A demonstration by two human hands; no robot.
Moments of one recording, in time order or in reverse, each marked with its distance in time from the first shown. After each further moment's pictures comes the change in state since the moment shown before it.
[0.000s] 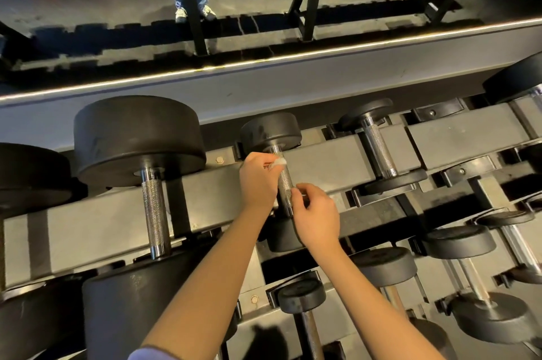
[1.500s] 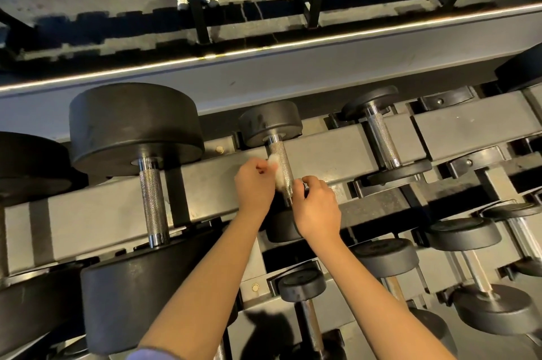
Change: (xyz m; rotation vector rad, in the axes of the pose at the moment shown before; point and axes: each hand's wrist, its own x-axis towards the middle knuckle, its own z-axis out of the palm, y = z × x) left_hand -0.023 -0.002 -0.004 -0.058 0.002 -0.250; right_hand 0.001 0.003 0.002 -0.134 -0.122 0.149
